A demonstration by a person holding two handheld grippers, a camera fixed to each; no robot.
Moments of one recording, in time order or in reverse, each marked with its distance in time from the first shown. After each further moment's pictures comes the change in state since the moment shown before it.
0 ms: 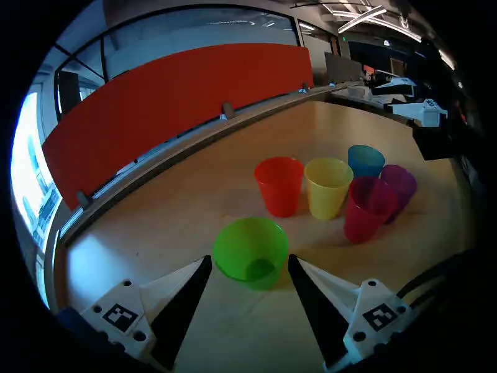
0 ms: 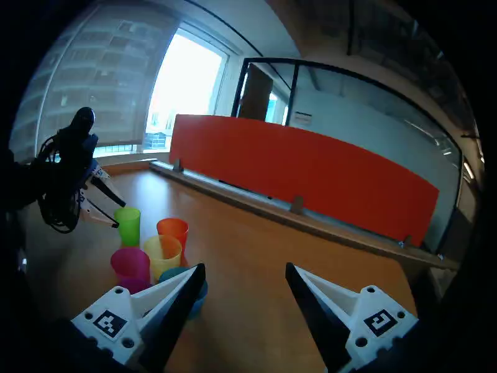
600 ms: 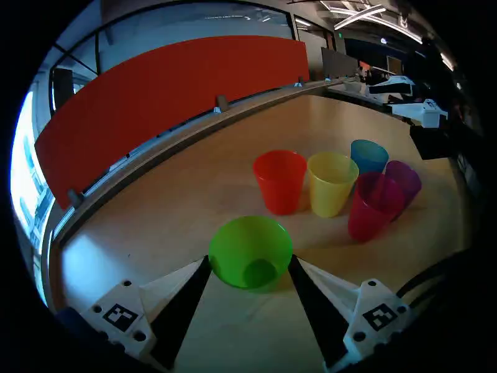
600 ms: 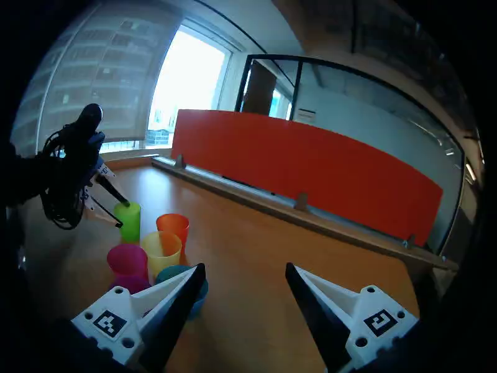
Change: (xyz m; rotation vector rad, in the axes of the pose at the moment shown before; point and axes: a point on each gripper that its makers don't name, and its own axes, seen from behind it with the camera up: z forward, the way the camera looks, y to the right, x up) left arm -0.004 -0.004 0.018 -0.043 -0.028 0.008; right arm -0.008 -0.003 0.013 0.016 -0.015 -0.002
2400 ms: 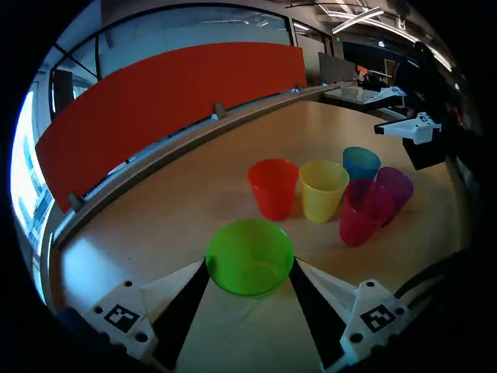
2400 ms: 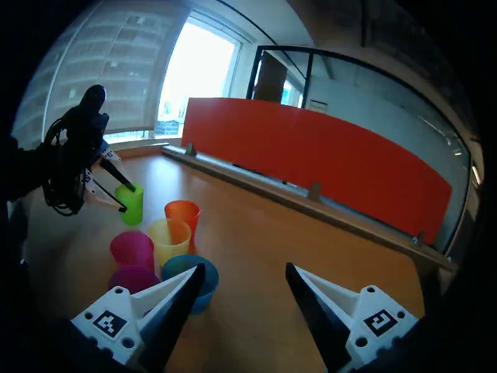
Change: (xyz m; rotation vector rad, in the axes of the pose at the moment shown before) left arm 0.009 0.011 -0.013 -0.011 0.028 -0.004; right arm -0.019 -0.017 0.010 0.066 -0.059 -0.017
